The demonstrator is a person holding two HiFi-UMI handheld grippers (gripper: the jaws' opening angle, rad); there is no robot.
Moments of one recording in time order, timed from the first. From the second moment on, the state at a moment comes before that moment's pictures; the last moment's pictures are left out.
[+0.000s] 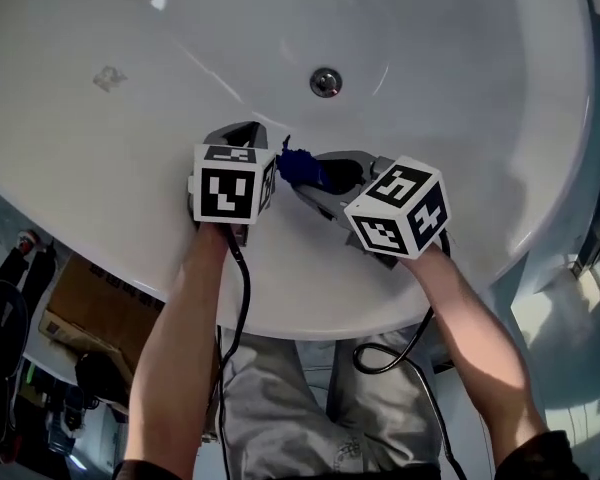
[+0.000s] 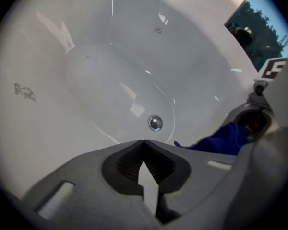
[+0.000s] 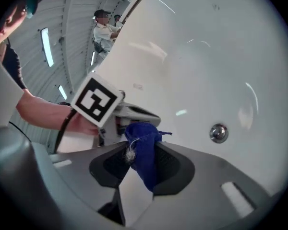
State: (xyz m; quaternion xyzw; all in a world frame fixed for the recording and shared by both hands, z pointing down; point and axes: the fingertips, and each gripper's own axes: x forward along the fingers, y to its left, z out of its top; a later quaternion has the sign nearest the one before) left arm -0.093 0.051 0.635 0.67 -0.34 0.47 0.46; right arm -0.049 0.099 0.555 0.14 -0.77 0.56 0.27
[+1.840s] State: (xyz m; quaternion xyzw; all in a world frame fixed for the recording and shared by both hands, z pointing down) left arm -0.092 0.044 0.682 0.65 -0.36 0.45 0.49; right arm 0.018 0.170 0.696 0.02 -0.67 0.49 0.56
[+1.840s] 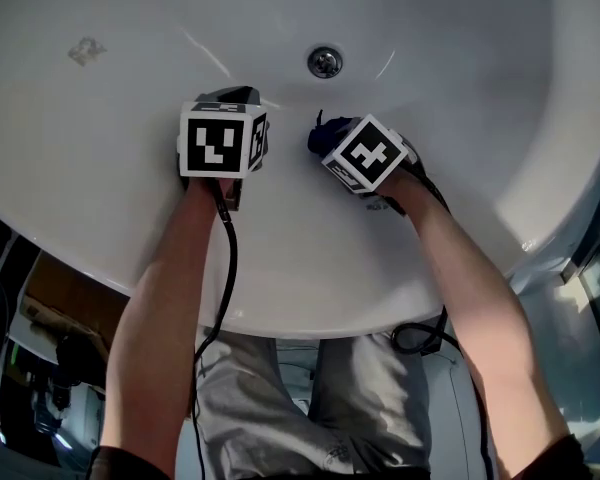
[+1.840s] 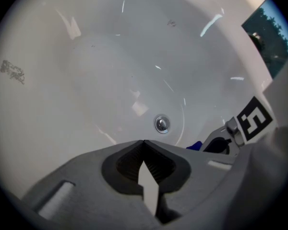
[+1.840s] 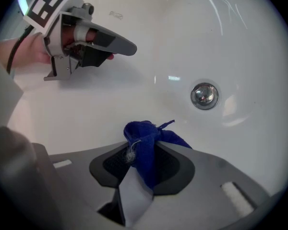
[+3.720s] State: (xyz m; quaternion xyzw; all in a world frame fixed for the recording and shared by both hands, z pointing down) left arm -0.053 0.081 0.672 0.63 -0.34 0.50 0.49; right arm 0.053 0.271 0.415 -0.29 -0.72 0.41 0.48
